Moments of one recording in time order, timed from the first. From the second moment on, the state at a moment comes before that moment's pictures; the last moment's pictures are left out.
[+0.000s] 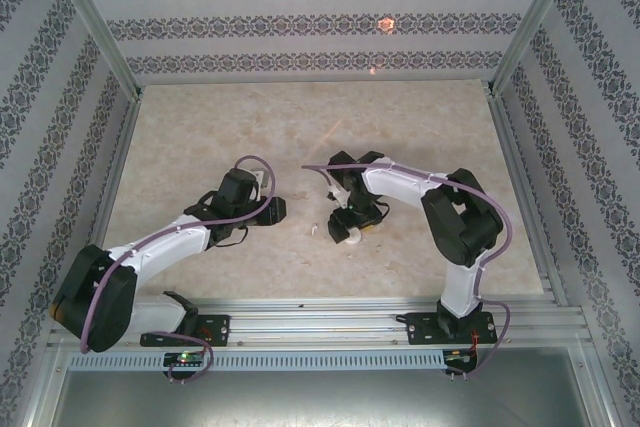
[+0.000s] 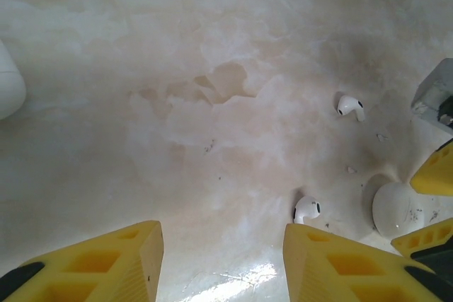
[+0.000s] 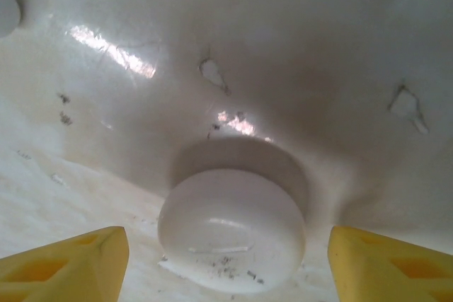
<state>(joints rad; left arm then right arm) -0.48 1.28 0.63 -0.15 0.16 -0.53 0.63 1.89 1.25 -1.00 -0.20 0.13</state>
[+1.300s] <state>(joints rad) -0.90 1.27 0.58 0.53 0.08 -0.16 0.54 1.24 1.22 -0.78 -0.32 0.65</state>
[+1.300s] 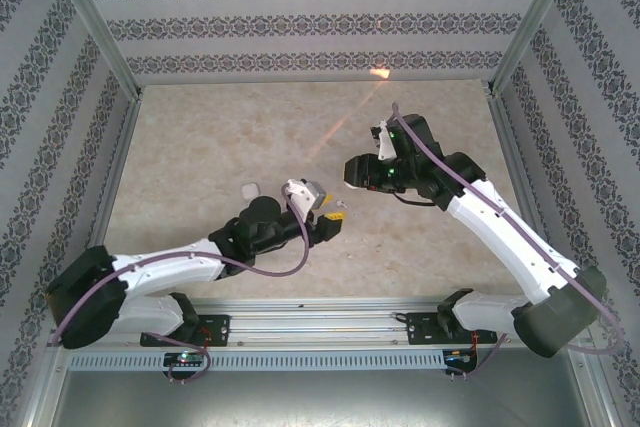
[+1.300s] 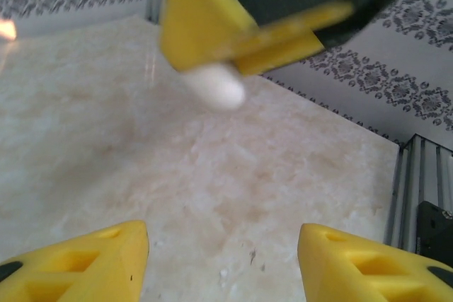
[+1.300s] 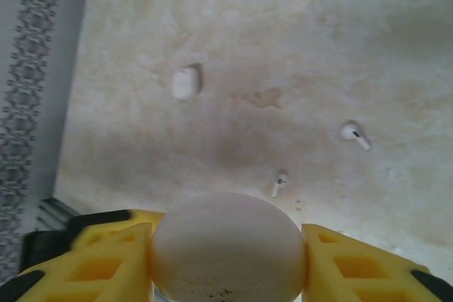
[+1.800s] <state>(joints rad) -0.89 1.47 0.61 0.93 0.07 -0.31 0.54 1.21 1.22 -0.74 -0.37 0.74</state>
